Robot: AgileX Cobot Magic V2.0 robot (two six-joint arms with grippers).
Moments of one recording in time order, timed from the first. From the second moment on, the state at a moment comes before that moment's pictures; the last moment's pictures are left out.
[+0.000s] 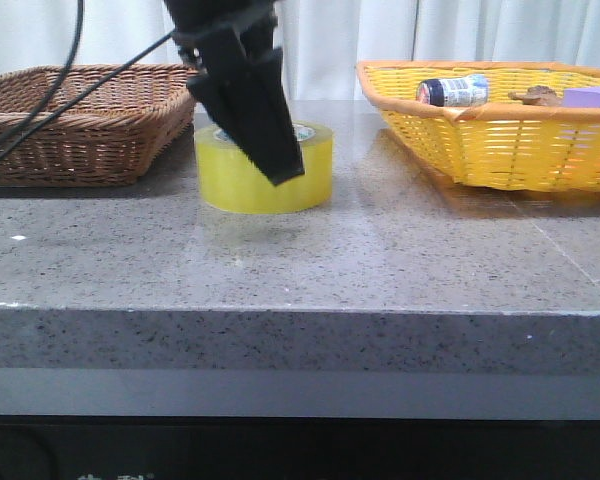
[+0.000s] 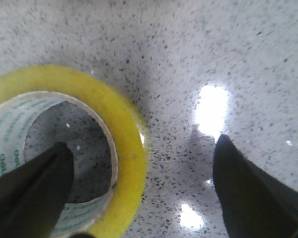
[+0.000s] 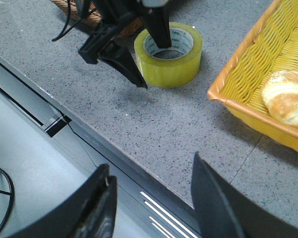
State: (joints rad) left arm -0.59 1.91 -1.74 -0.24 1.18 0.94; right arm 0.49 0.64 -0.86 0.24 0.81 -0.14
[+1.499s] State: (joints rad) left arm -0.59 2.01 -2.11 -0.22 1.26 0.73; right arm 0.49 0.64 -0.86 0.24 0.81 -0.14
